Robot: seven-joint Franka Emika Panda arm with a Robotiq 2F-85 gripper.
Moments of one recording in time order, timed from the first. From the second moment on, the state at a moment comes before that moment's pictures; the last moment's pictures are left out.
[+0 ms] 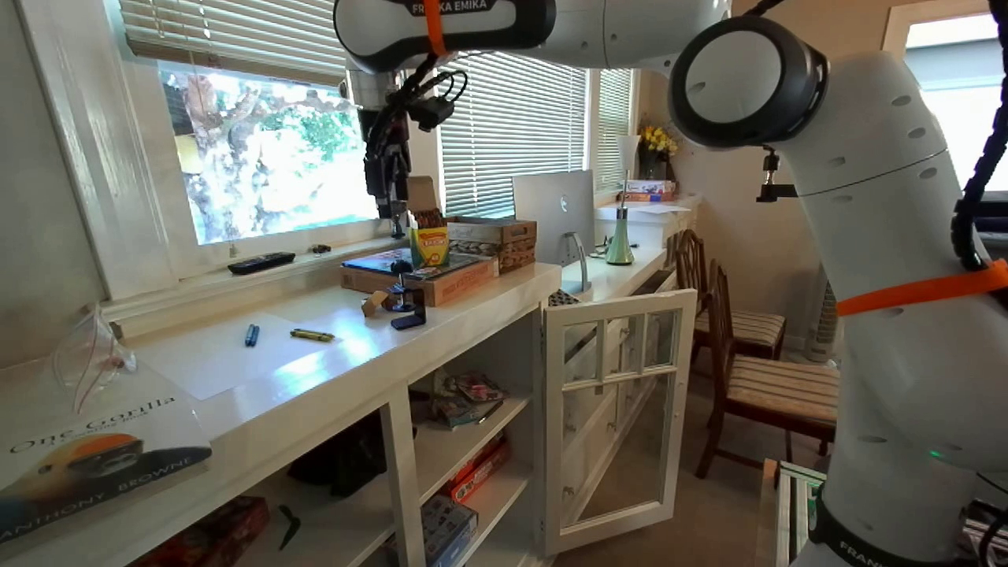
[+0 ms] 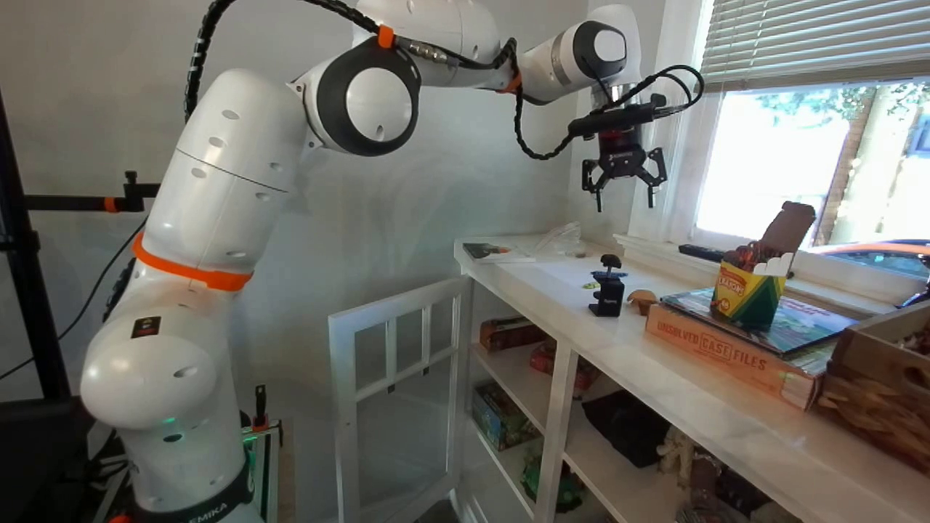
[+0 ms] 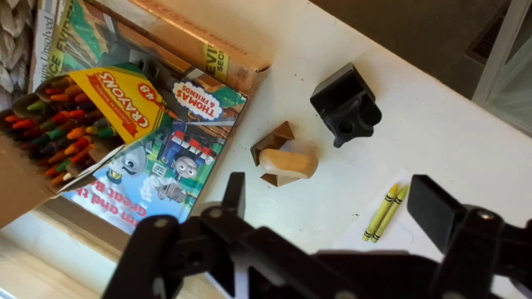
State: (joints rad) arm 0.09 0.40 0.06 -1.07 -0.23 1.62 -0.37
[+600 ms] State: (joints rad) arm 0.06 0.34 0.05 -1.16 -0.17 1.60 -0.19
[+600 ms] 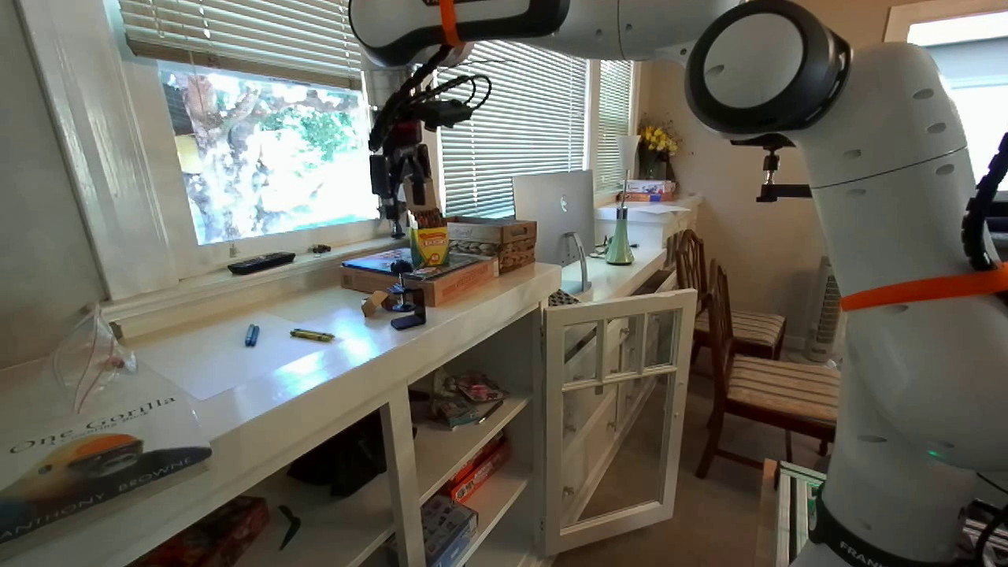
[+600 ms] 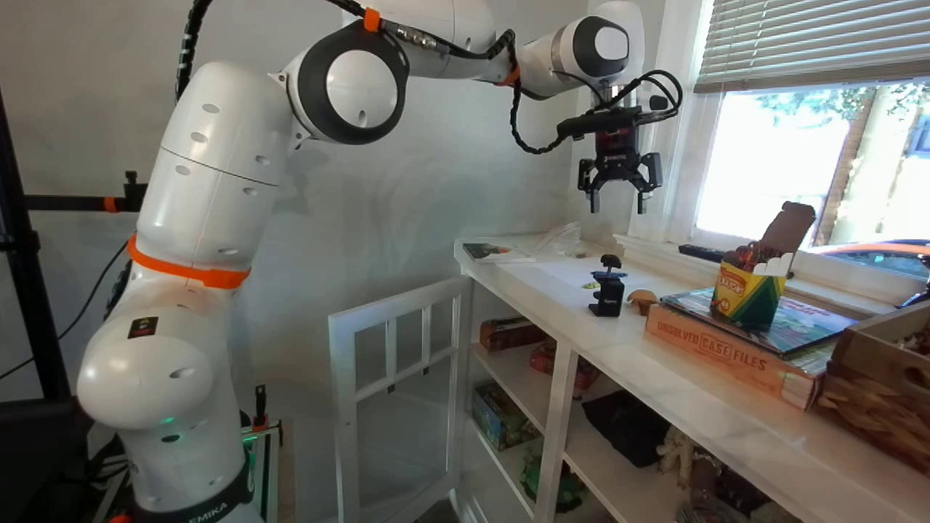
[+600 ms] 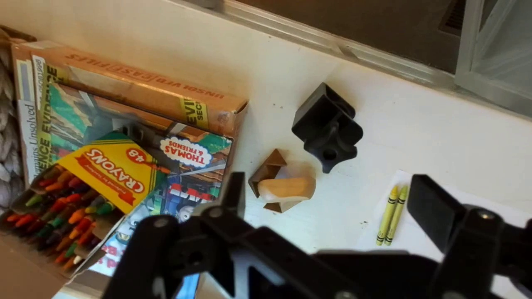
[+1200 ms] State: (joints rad) arm 0.05 0.29 0.04 -1.23 -0.17 1.62 -0.08
